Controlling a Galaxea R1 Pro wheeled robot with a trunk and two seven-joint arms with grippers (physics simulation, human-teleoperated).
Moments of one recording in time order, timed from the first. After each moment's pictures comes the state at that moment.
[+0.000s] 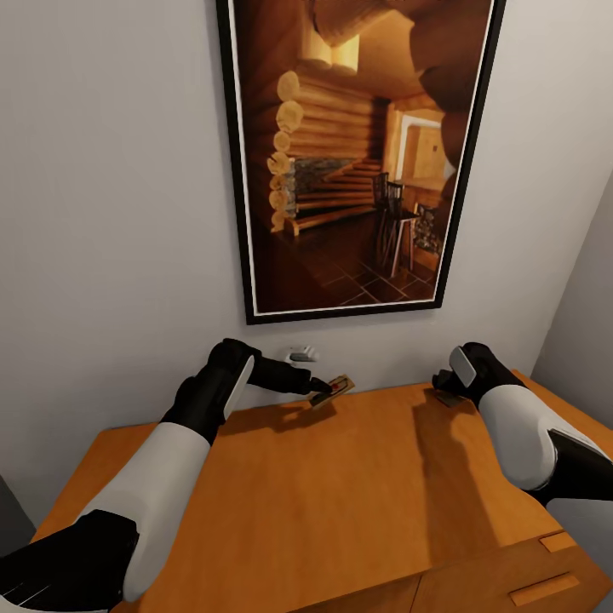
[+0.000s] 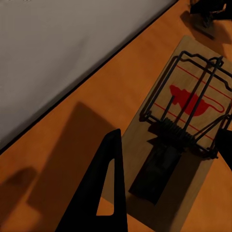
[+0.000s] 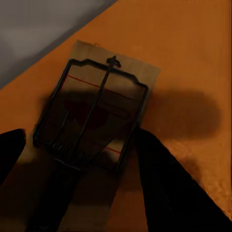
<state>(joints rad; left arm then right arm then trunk) -0.99 -0.17 -0.16 -0.88 -0.07 1.03 -0.72 -1.21 -0.11 -0.45 -0.31 0.06 0.76 -0.40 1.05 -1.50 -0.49</state>
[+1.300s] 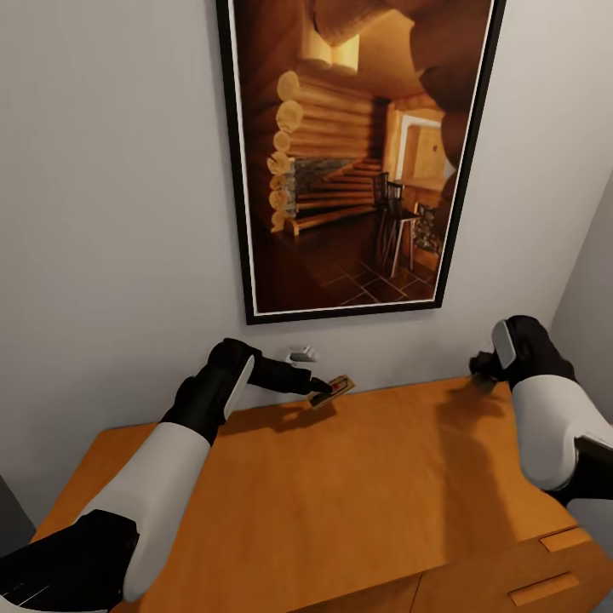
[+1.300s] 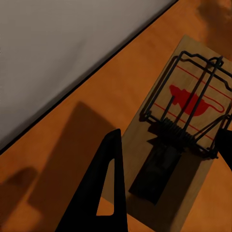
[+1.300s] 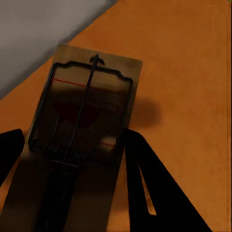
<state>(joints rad) -0.99 -0.17 -0.16 -0.88 -0.08 1.03 -0.72 -1.21 -0.18 -0.44 -0.58 0.06 1.04 -0.39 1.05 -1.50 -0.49</state>
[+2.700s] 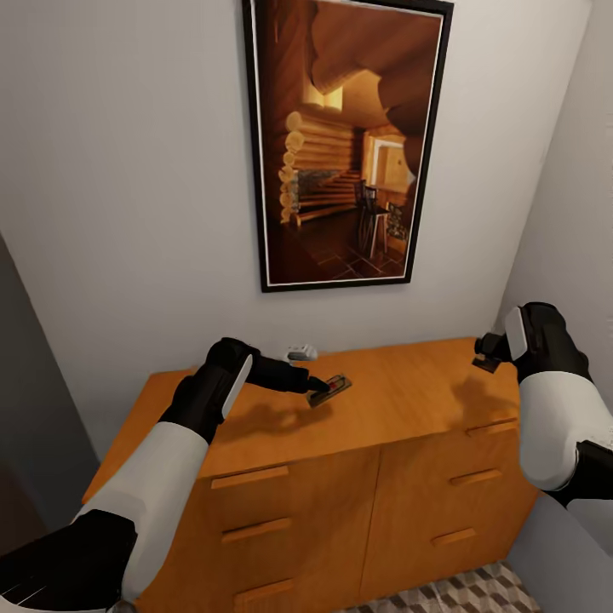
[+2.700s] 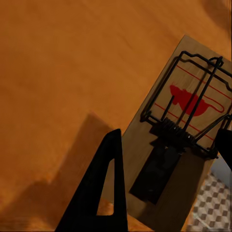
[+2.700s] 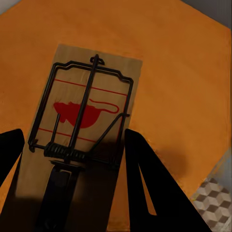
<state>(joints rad) -0.99 -0.16 -0.16 -0.89 -0.08 1.03 -0.71 -1.21 -0.18 -0.44 -0.72 0.06 1.04 -0.31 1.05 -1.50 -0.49</state>
